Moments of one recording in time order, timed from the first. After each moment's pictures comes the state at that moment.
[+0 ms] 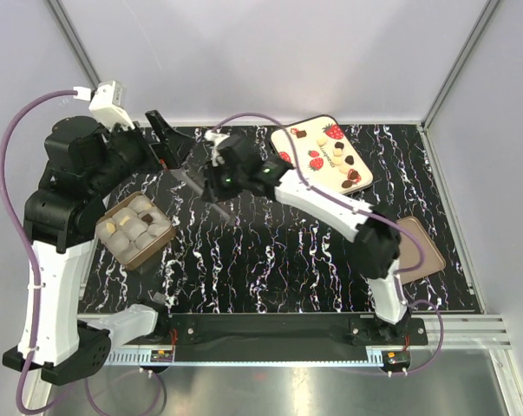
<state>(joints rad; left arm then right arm) -0.29 1.11 1.83 -0.95 0.13 -0.43 0.89 2.00 1.91 -0.55 -0.15 0.47</state>
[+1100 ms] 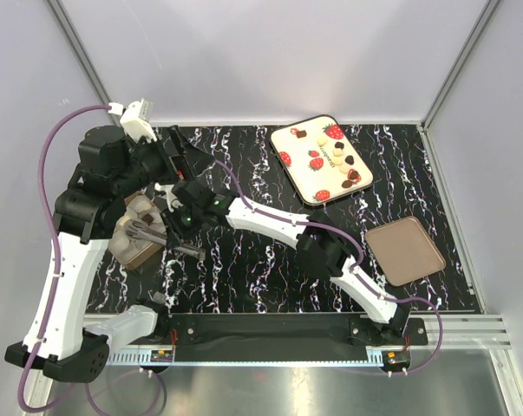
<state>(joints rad) -0.29 1.06 1.56 -0.82 0.28 -0.50 1.08 2.44 2.23 -0.50 -0.40 0.39</state>
